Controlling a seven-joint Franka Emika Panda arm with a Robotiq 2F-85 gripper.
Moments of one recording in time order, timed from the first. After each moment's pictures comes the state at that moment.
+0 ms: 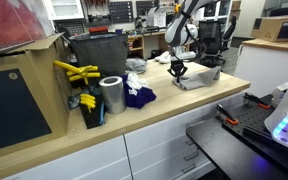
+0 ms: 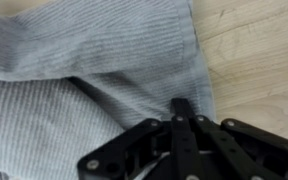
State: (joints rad) arm 0.13 0.51 0.00 -2.09 0.03 2.43 0.42
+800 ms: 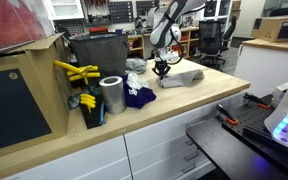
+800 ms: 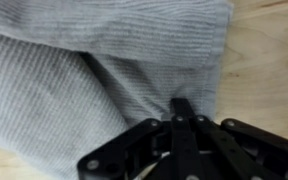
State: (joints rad) arm 0.22 0.67 0.01 -1.82 0.03 2.43 0.42
